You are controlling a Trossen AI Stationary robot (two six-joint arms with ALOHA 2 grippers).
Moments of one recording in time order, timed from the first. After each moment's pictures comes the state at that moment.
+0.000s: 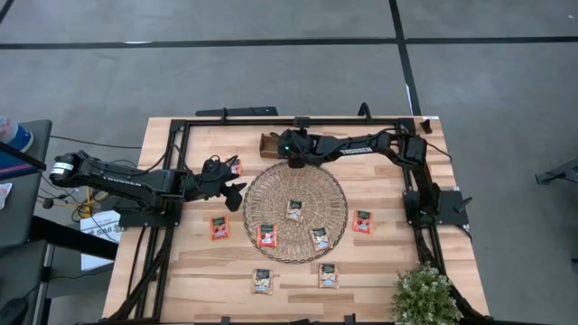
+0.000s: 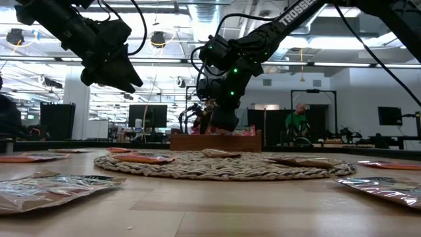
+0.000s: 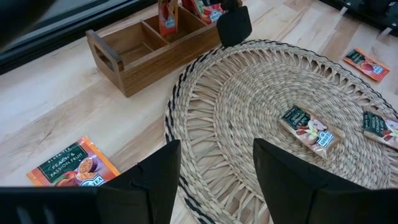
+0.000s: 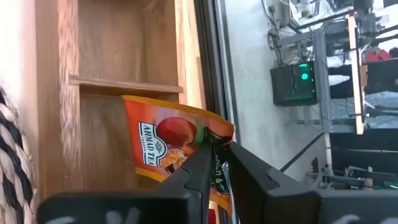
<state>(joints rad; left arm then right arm) -0.07 0.96 0.52 -0.22 -0.51 -0.58 -0.28 2.08 1.44 -0.22 0.65 -0.61</state>
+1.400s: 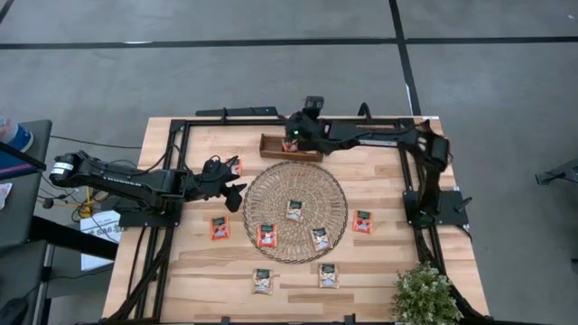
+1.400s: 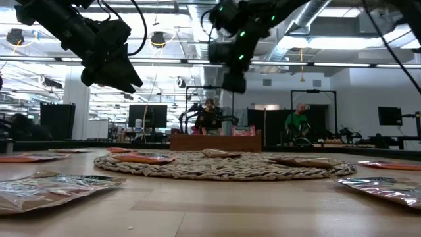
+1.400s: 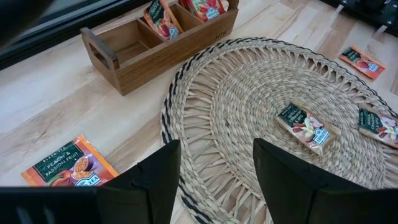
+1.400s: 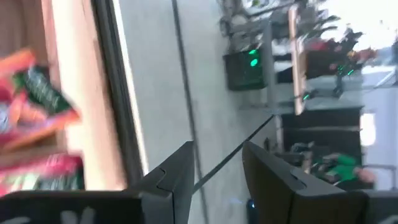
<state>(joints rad) -0.07 0.96 0.52 -0.21 -0.49 -0.58 -0.29 1.88 1.54 -0.46 0.83 -0.67</state>
